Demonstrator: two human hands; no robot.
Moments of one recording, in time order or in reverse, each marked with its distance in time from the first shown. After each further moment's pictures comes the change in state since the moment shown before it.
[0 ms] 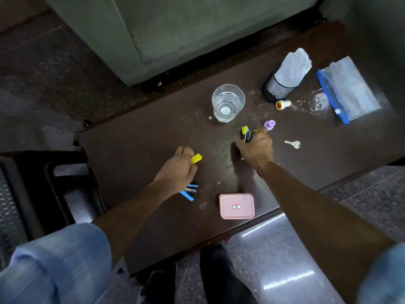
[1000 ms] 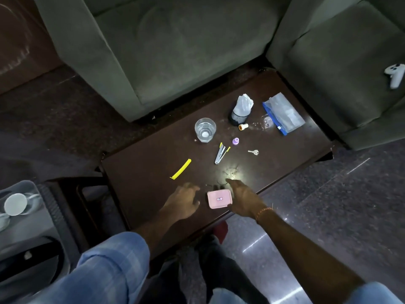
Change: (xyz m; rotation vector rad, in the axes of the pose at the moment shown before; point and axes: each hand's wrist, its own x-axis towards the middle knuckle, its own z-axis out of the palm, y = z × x) left_hand -0.111 0.072 -0.039 0.109 -0.250 0.032; right_hand -0.167 0.036 -0.098 -0.408 -0.454 -0.363
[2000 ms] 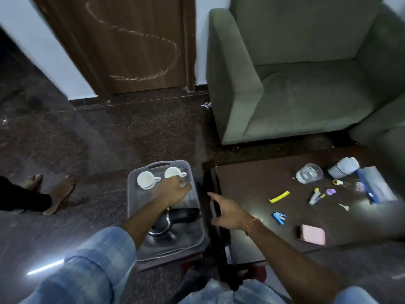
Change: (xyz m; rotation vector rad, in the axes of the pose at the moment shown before) left_hand -0.274 -0.337 -0.158 -0.387 0.426 -0.414; right_hand -0.039 -0.432 0.131 0.074 -0.234 -0.373
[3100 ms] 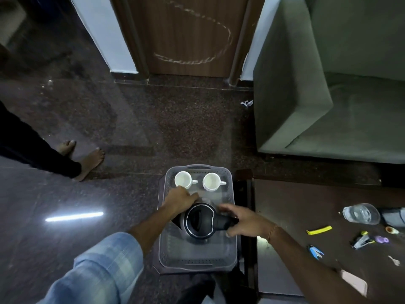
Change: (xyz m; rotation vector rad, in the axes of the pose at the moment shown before) left_hand 0.029 -0.112 -0.031 -0.254 -0.011 -0.325; right_hand 0.095 -0.058 0.015 0.066 -0.348 0.030
